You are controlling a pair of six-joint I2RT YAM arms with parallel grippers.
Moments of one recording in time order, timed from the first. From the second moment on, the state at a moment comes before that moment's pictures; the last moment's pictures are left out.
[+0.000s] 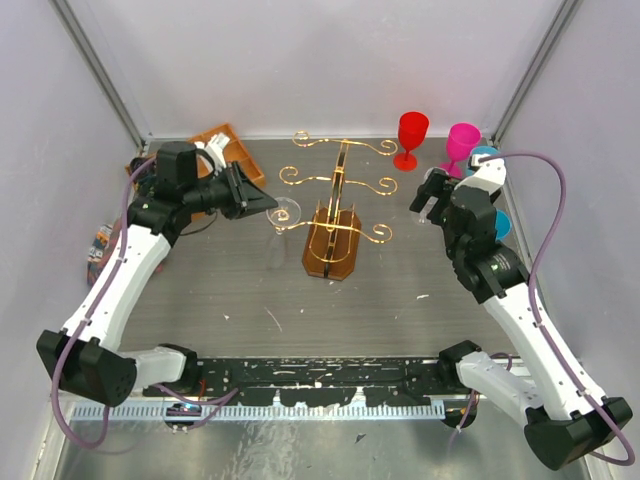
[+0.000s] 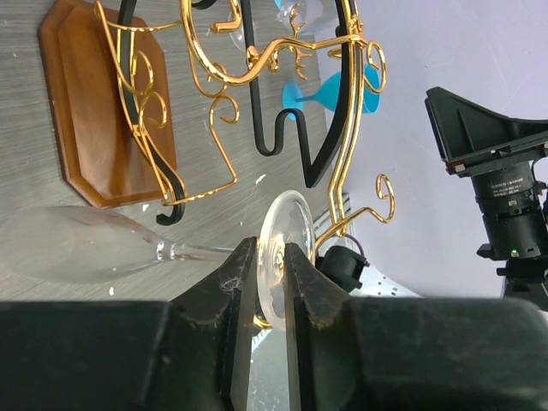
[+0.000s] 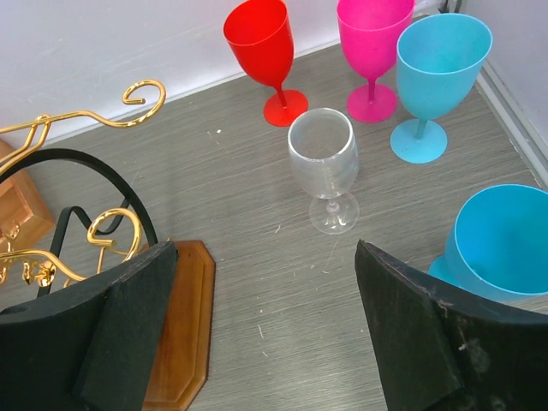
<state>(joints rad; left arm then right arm) -0.29 1.24 1.27 -0.54 0.64 -0.75 0.38 0.88 1.00 -0.39 0.50 0.40</state>
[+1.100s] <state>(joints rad) -0.33 1.25 1.44 -0.73 0.60 -0.68 0.38 0.87 1.01 -0.39 0.55 0.37</state>
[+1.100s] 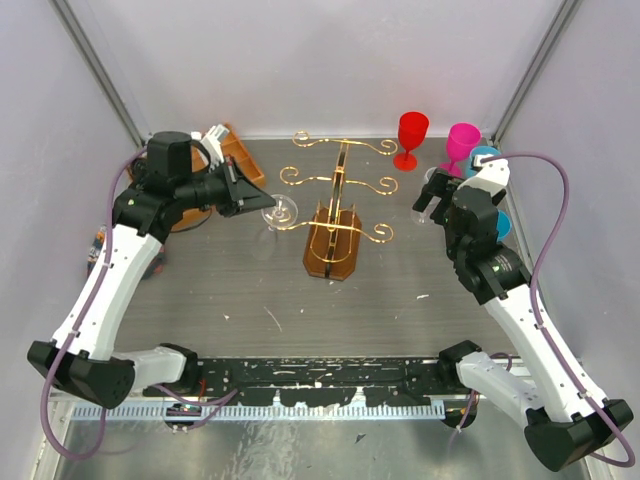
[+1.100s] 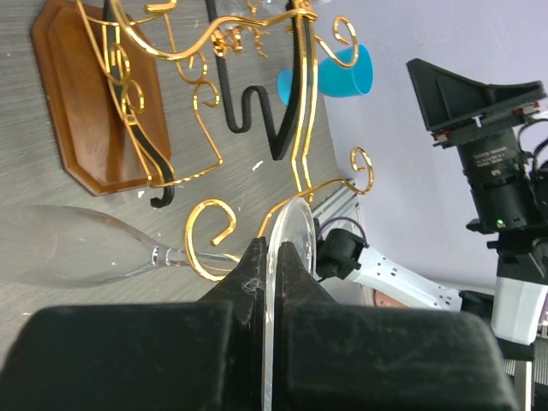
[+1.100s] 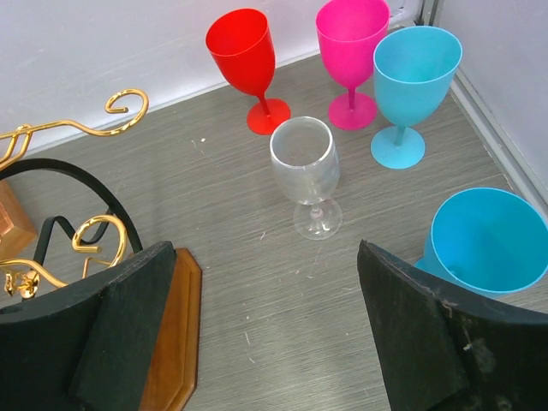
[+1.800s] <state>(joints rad) -0.35 1.37 1.39 -0.20 0.87 -0.98 0.38 1.00 1.28 -0.58 0.37 0.52</state>
